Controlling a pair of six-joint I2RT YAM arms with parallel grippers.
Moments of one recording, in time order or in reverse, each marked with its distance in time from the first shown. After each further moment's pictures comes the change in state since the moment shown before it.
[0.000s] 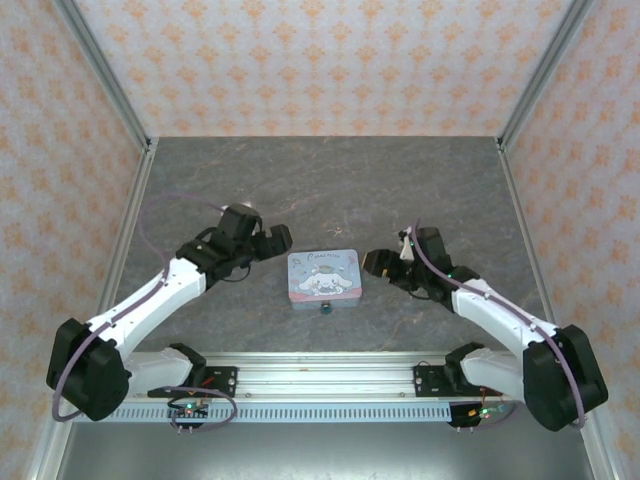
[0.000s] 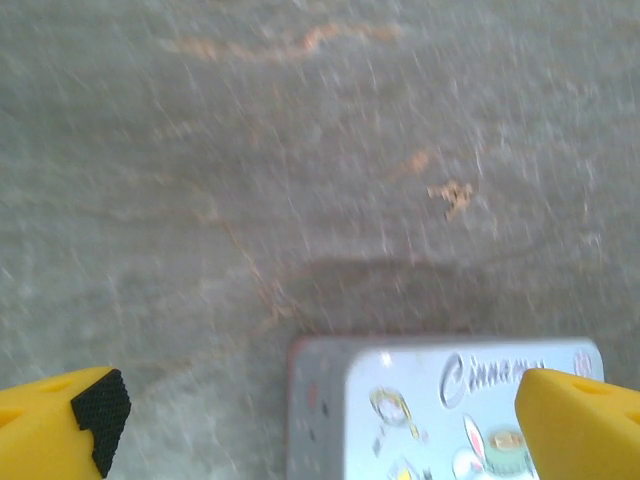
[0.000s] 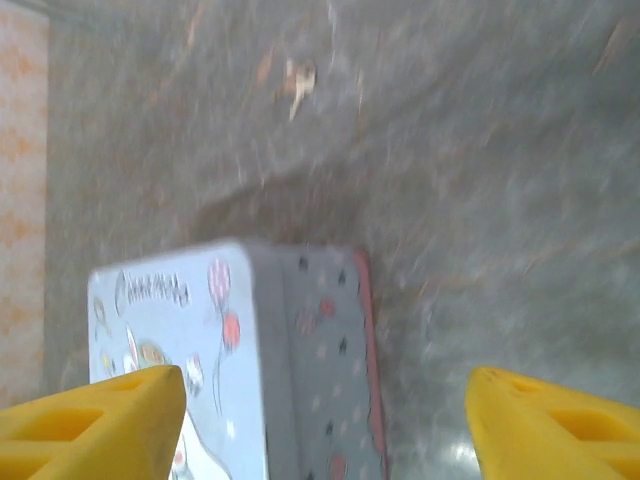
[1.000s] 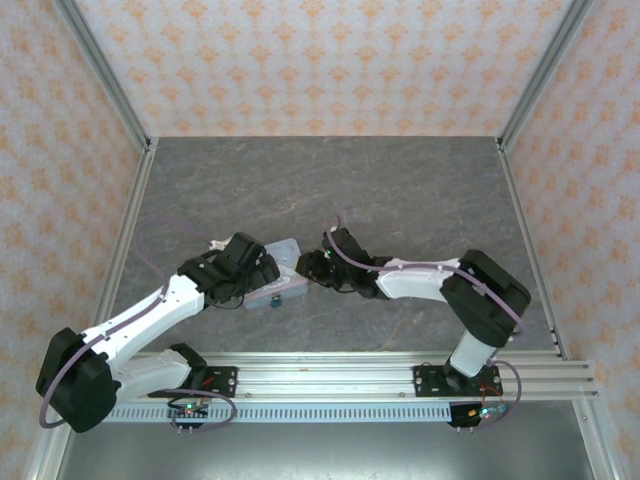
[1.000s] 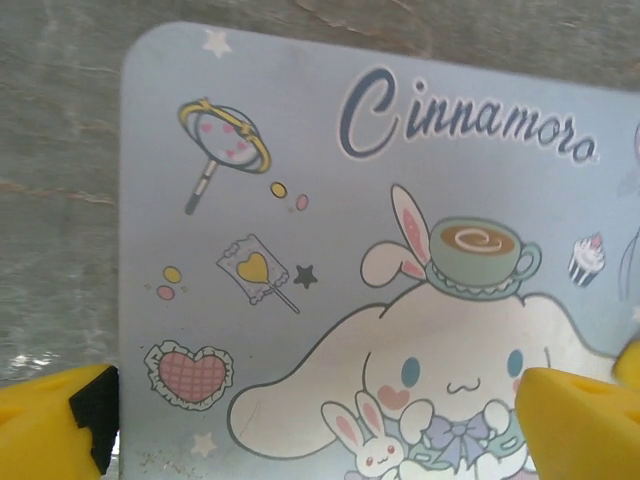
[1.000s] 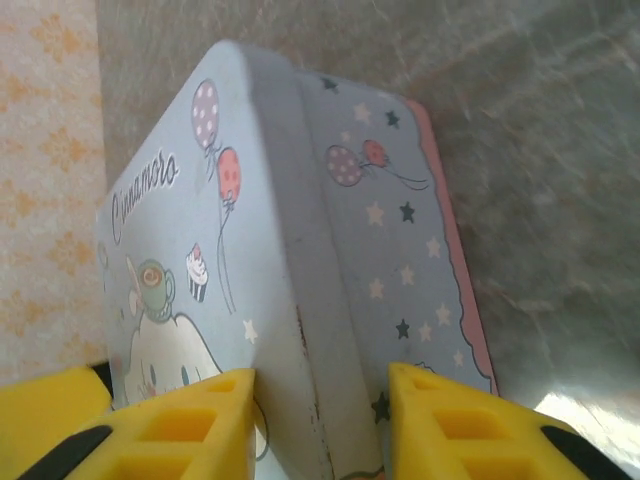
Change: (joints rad) left arm -0.072 -0.073 -0.121 -0.229 -0.128 -0.244; right arm 0.430 0.592 0.337 0.394 0.174 0.341
